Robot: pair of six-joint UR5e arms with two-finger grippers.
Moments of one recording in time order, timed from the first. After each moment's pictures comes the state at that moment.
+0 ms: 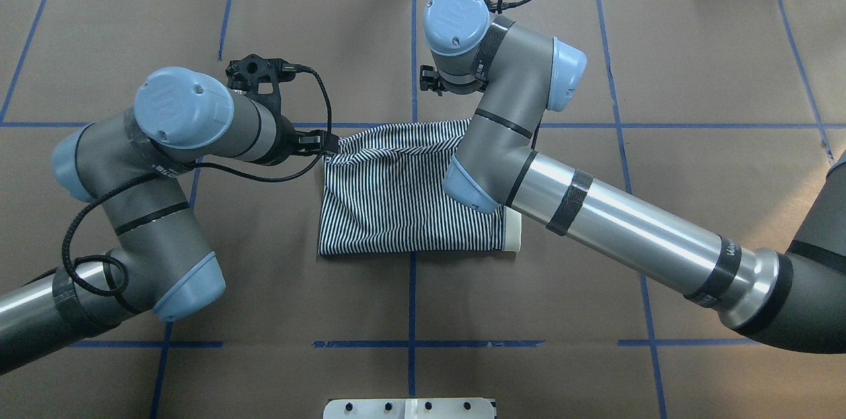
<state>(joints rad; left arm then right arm) -0.60 -2.08 -1.75 -1.84 -1.77 -1.20 0.66 -0.66 1.25 -1.49 1.71 1.16</state>
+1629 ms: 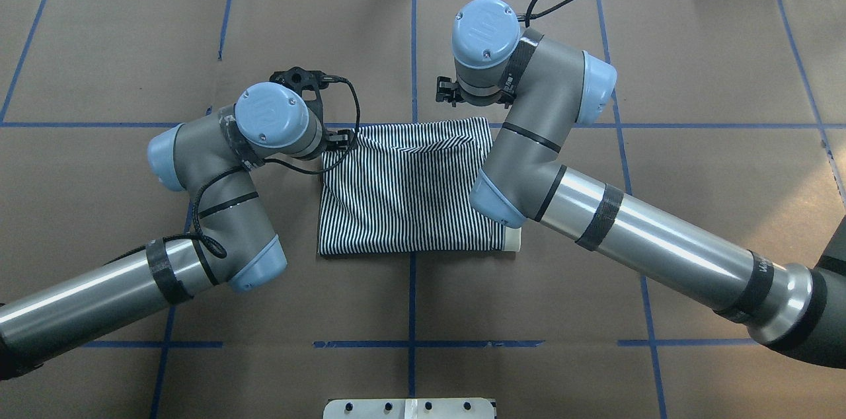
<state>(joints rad) -0.60 -2.22 -1.40 -1.91 -1.67 -1.19 0.66 -0.74 1.34 -1.48 1.72 1.16</state>
